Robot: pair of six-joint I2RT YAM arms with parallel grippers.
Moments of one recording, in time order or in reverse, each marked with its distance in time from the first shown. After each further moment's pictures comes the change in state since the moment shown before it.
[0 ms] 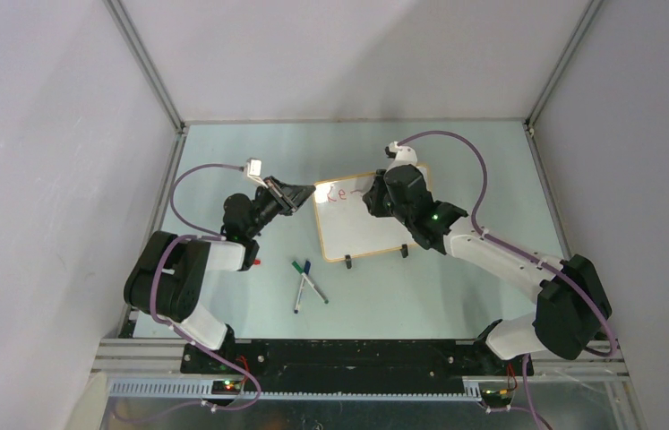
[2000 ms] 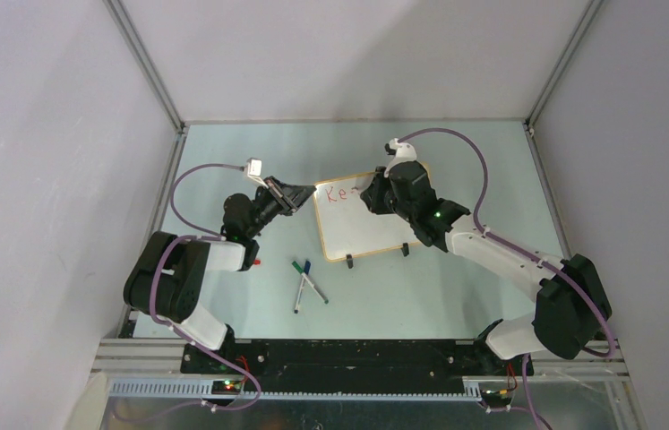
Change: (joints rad) left arm -0.001 -0.004 0.000 -0.002 0.002 0.001; right arm -0.029 0.000 0.000 0.039 -0.093 -0.027
